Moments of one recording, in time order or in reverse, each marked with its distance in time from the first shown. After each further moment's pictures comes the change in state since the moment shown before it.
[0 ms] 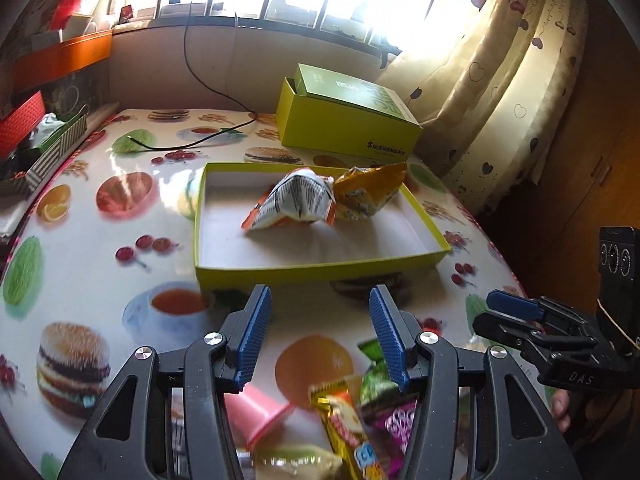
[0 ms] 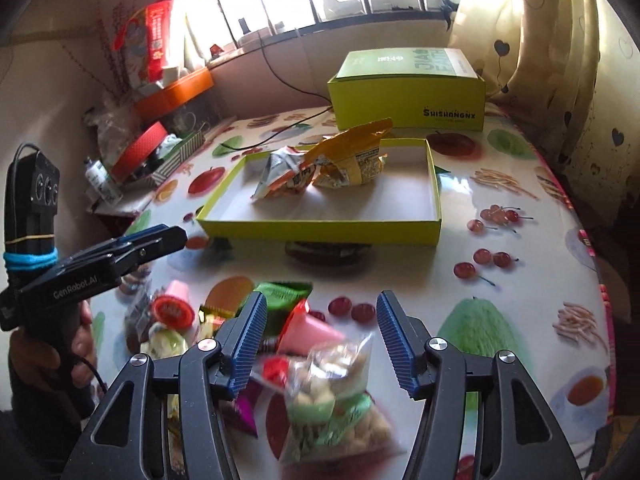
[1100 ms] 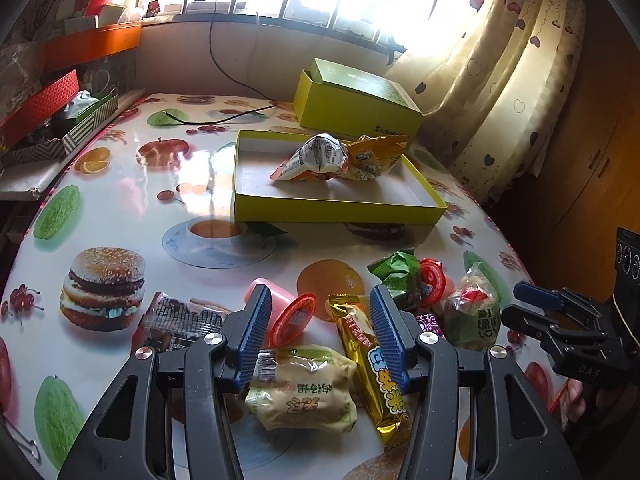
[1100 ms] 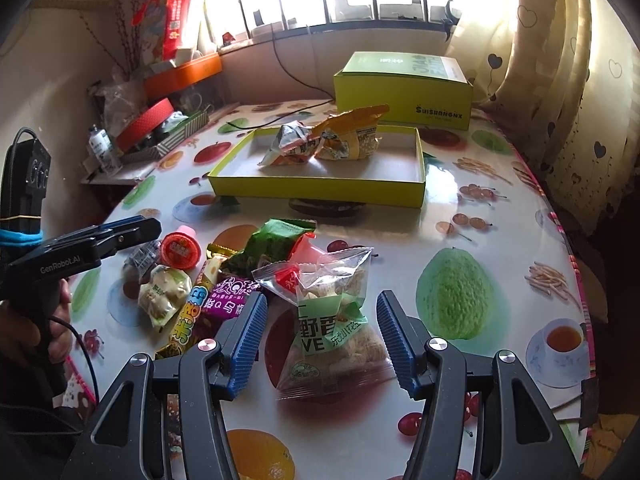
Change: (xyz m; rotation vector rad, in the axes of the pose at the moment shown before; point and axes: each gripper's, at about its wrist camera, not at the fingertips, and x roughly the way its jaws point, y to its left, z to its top) left arm -0.043 0.004 -0.058 -0.021 -0.004 0.029; right arm -0.031 0.014 -0.048 -0.069 -0.003 -0.067
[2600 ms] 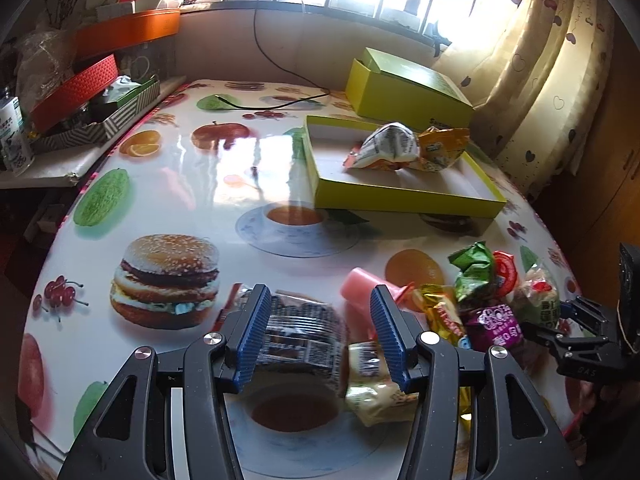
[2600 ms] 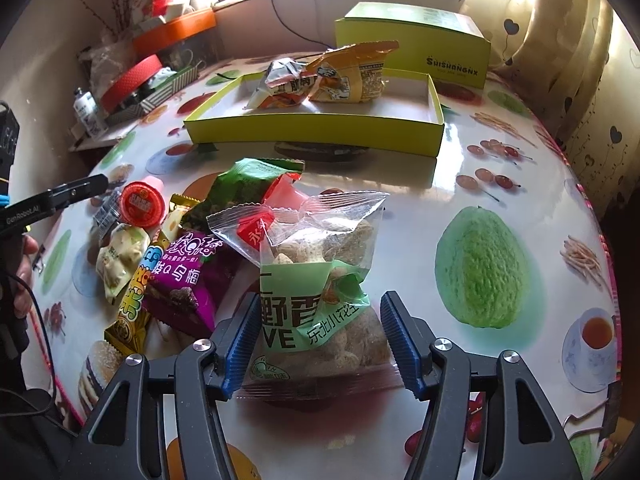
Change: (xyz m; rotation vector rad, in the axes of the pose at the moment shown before) left arm 0.005 0.051 -0.005 -0.025 0.034 0.138; right arm 0.054 -0.008 -0.015 -0.027 0.136 -0.011
